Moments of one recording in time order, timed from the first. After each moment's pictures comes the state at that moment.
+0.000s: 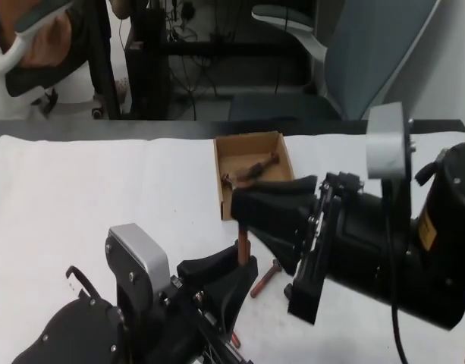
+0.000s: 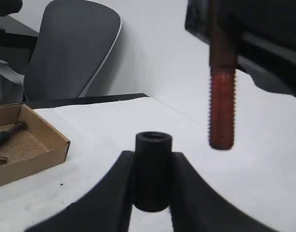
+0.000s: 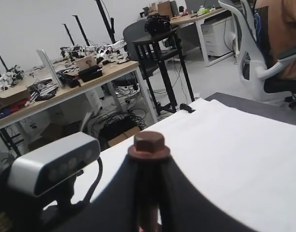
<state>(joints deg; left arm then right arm) -52.6 70.6 -10.3 -55.3 -3.3 -13.9 46.6 60.9 -28.4 -26.2 -17.0 16.8</state>
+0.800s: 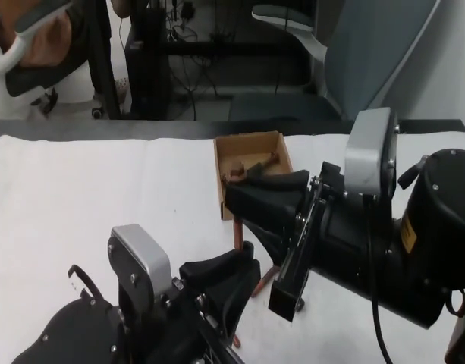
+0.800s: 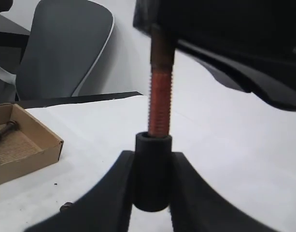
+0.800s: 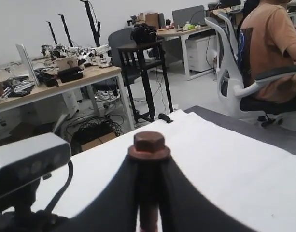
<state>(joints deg) -52.6 70.6 -10.3 -55.3 -2.2 -13.6 46.8 64.6 -28.4 -30.8 -13.2 10.4</state>
